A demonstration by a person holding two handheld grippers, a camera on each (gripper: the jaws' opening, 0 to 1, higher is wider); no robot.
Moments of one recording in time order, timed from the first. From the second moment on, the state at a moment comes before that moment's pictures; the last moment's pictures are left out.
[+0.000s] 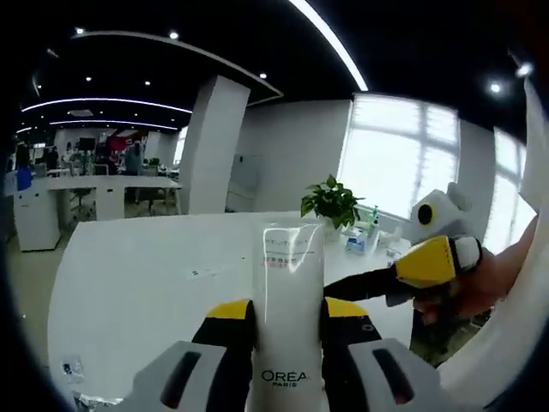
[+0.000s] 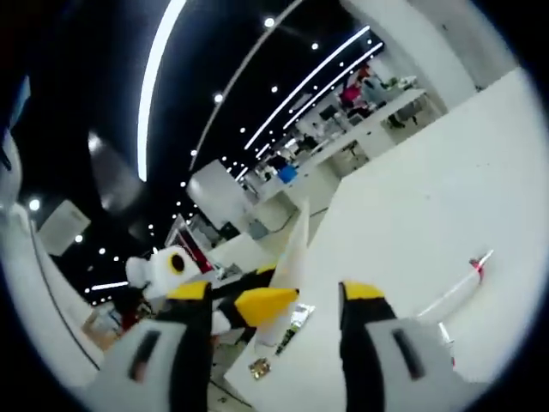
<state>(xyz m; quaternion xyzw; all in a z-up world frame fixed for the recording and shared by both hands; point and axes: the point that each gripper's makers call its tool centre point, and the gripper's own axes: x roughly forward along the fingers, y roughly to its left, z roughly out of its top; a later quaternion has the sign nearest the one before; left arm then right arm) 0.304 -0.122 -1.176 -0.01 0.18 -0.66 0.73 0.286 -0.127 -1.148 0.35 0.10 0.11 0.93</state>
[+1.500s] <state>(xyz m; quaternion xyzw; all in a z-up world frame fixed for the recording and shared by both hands) 0.242 -0.112 -1.189 0.06 0.16 -0.80 0.57 0.262 -0.100 -1.164 0.17 0.14 0.18 0.96</state>
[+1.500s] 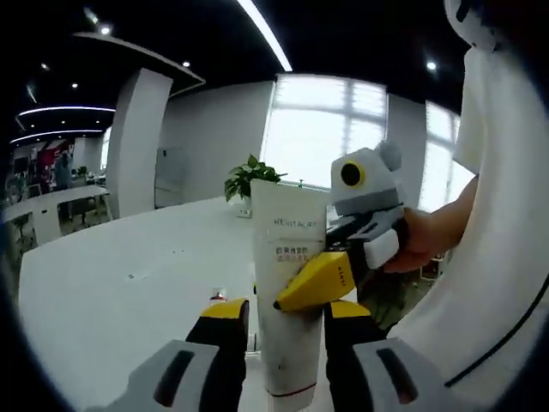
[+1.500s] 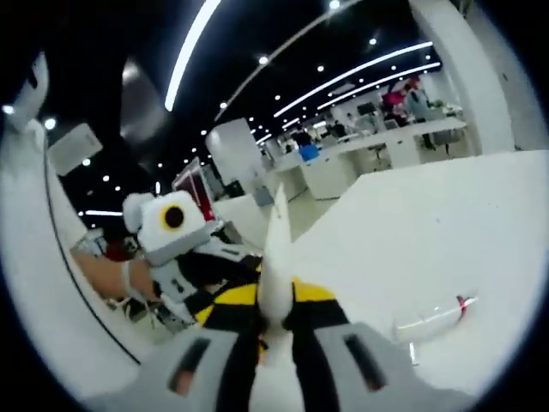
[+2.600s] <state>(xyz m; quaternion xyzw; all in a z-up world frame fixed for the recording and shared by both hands) 0.275 -0.094 -1.146 -0.11 0.19 -0.80 0.56 0.317 -0.057 -1.108 0.10 0.11 0.30 0.94</state>
